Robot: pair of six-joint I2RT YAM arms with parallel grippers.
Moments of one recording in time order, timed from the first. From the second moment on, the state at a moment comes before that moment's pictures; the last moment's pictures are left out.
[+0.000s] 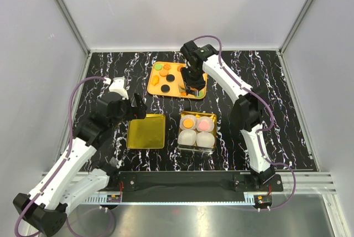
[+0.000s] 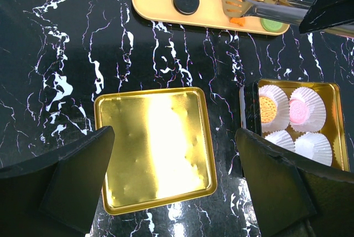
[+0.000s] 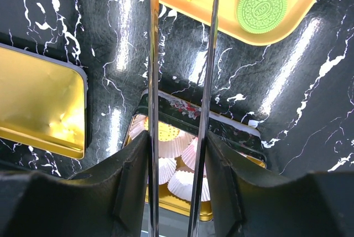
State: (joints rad) left arm -0.48 0.81 0.84 -0.58 -0.16 -0.40; right arm 0.58 2.24 2.27 -1.29 -0.04 0.33
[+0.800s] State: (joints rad) left arm -0.48 0.80 0.84 -0.58 -0.16 -0.40; right arm 0.59 2.25 2.27 -1.31 -0.04 0.31
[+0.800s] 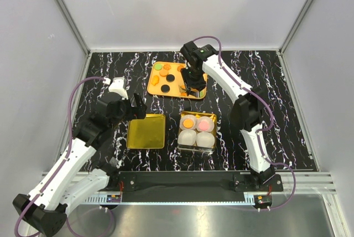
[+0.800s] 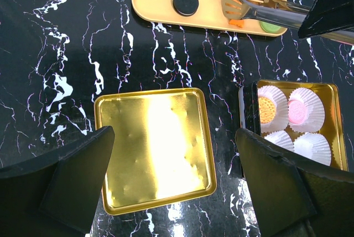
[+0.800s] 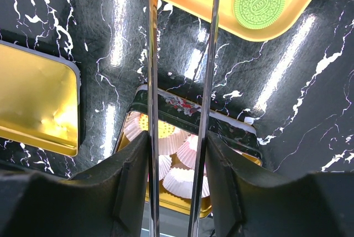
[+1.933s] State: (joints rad) left arm -0.48 0.80 0.84 -0.58 -0.16 -0.40; right arm 0.55 2.25 2.38 -1.31 -0.02 0.30
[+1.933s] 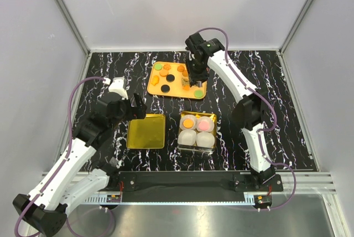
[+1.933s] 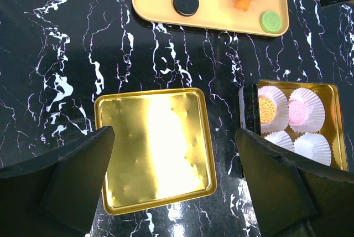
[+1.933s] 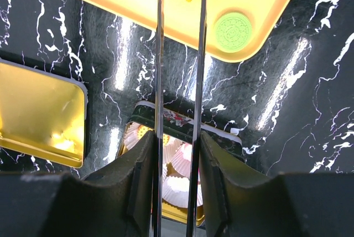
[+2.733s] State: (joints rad) left arm -0.48 0.80 0.84 -0.58 -0.16 -0.40; right arm 0.53 2.08 2.30 -1.30 -0.02 0.30
